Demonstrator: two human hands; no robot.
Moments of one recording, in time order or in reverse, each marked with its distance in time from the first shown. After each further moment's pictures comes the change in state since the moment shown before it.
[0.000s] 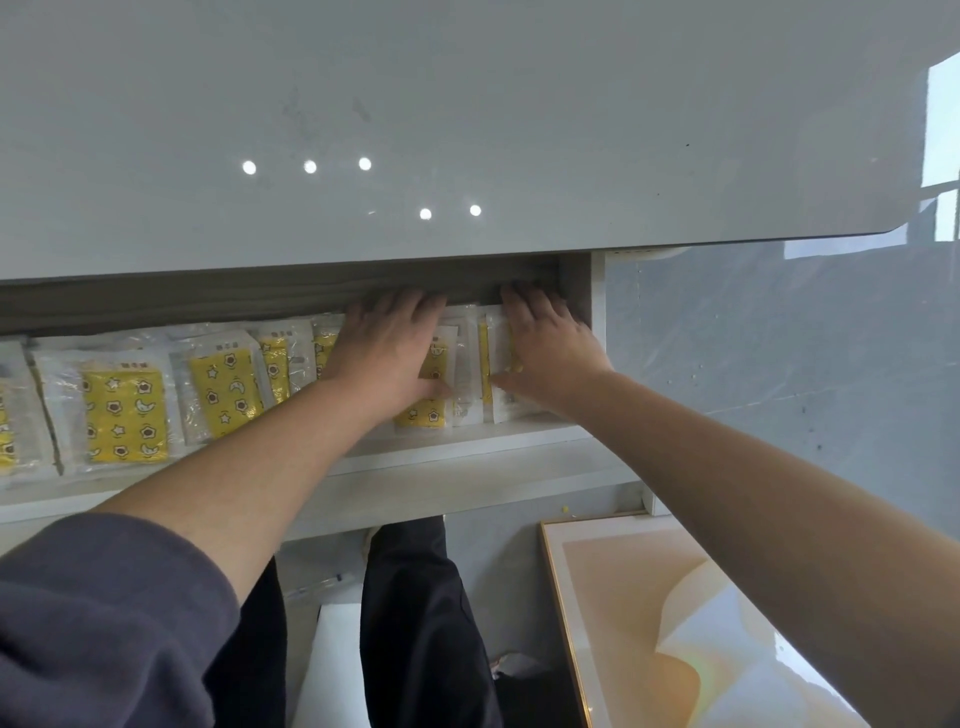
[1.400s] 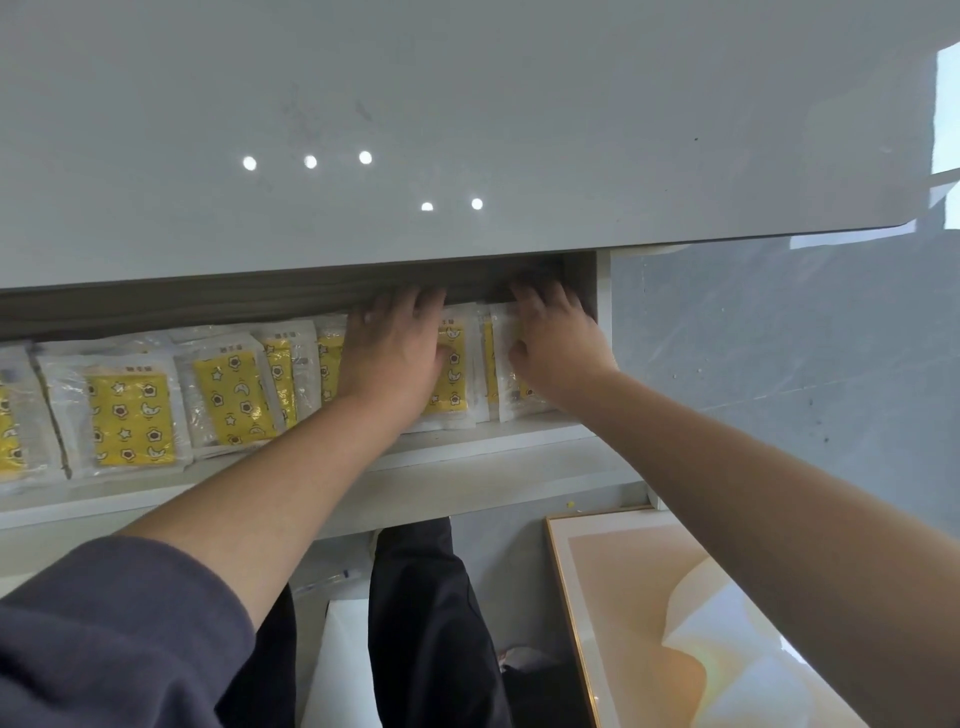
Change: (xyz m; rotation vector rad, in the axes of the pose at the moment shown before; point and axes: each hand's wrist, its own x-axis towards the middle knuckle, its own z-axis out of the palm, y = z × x) left_hand -0.004 0.011 0.001 -0.075 0.185 -0.130; right_hand 0.001 -0.006 -0.005 0.108 0.105 0.082
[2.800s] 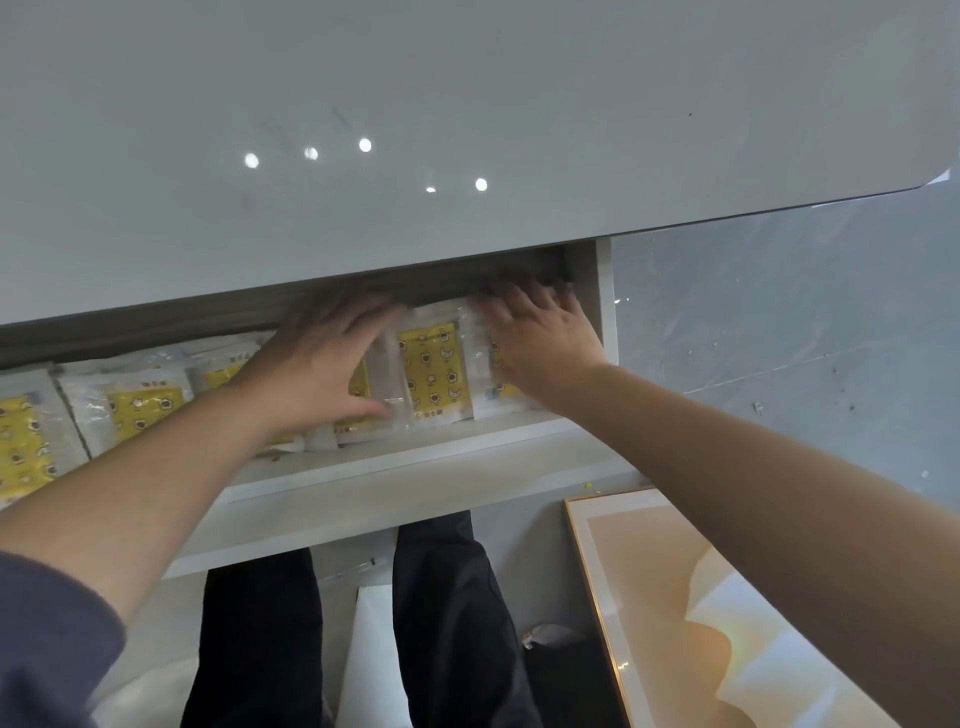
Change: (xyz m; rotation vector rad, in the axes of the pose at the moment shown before) left_hand -0.009 -0.074 -0.031 0.007 -0.366 0.268; right_hand -0.001 -0.007 0.007 -0.255 -0.073 -0.217
